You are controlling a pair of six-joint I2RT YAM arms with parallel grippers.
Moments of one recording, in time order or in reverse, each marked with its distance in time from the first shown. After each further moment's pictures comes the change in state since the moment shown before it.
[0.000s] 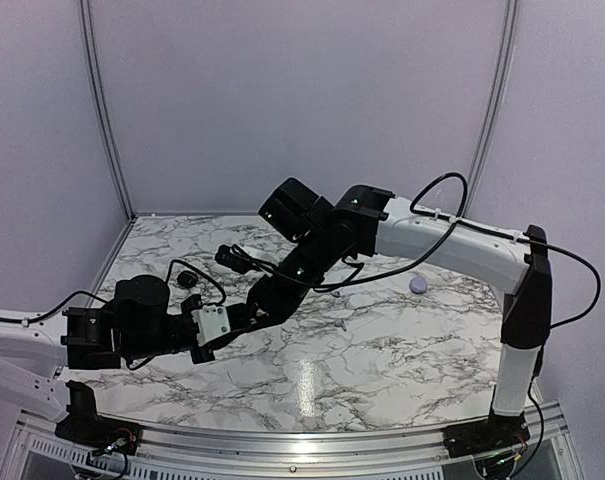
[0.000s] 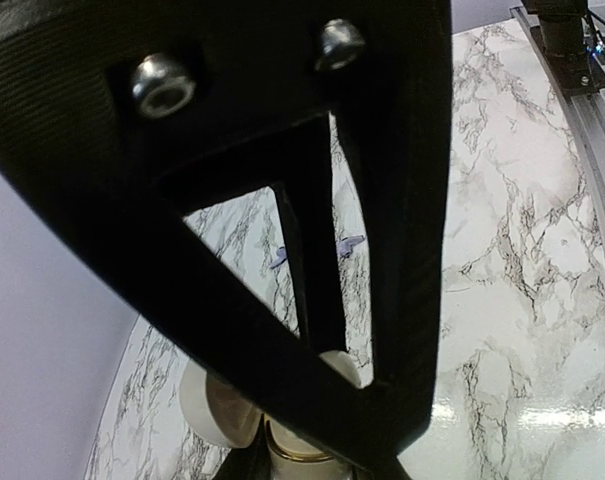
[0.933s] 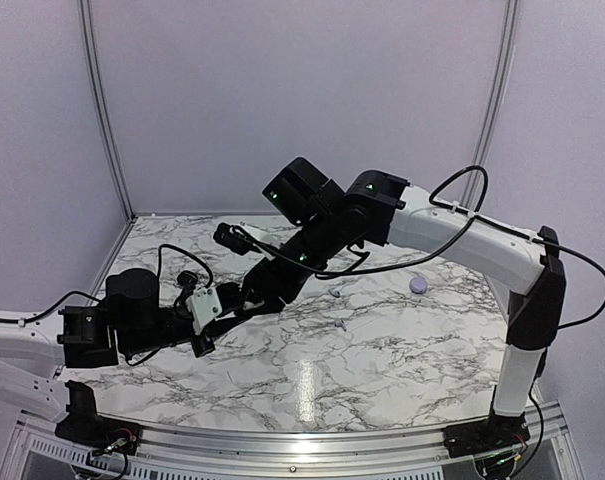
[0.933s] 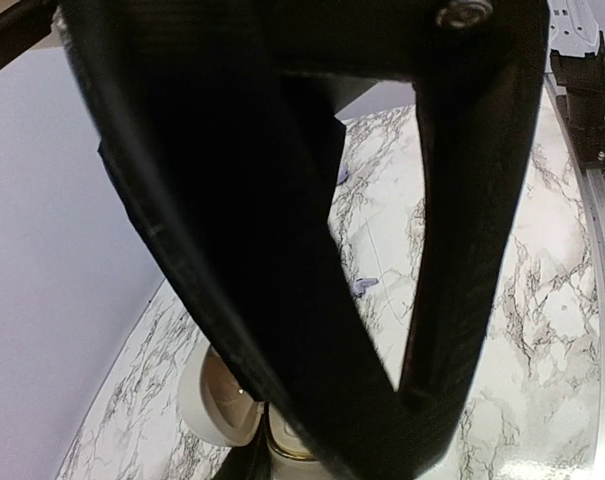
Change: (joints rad) left arm 0.014 -0.023 0.000 0.067 0.011 -0.122; right arm 0.008 -0.026 0.069 -0.009 0.073 0.000
